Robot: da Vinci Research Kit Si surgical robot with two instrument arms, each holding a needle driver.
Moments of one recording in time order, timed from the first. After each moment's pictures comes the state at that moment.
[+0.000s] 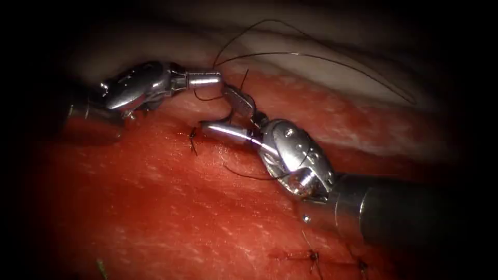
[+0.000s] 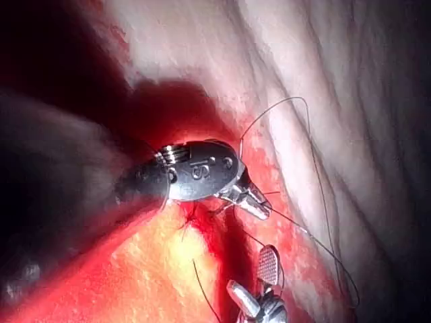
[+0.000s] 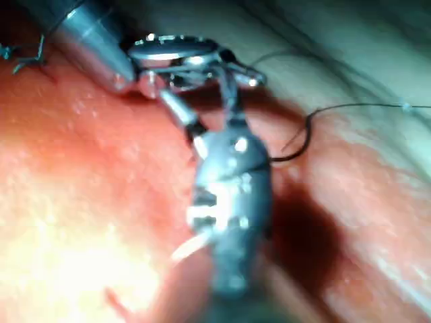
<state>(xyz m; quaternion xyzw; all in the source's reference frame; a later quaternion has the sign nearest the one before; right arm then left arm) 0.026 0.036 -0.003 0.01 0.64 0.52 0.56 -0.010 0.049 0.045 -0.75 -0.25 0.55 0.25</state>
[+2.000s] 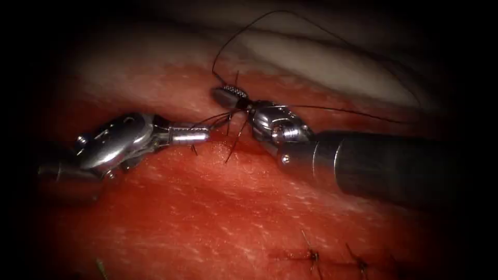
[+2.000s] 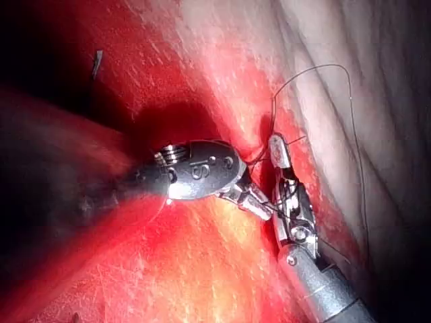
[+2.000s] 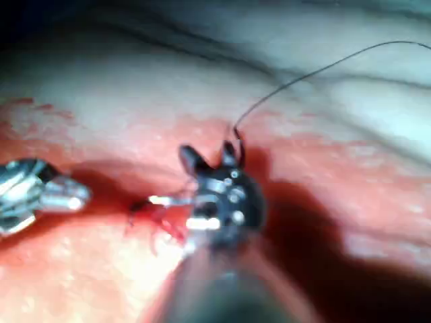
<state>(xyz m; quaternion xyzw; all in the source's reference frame) 0.029 0.038 0.007 0.16 0.43 0.72 0.52 -0.009 0.042 0.040 -0.76 -0.27 0.55 0.22</state>
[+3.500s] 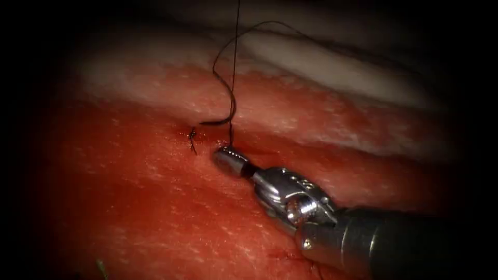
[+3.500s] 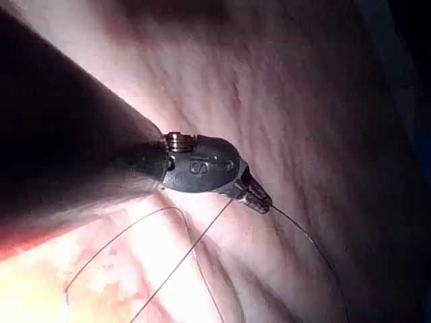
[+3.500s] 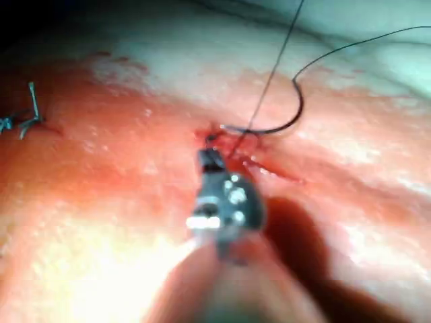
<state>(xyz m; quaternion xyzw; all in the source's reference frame) 0.027 0.029 -0.005 0.13 0.43 0.69 0.56 -0.014 0.078 0.058 -0.65 -0.11 0.71 0.25</state>
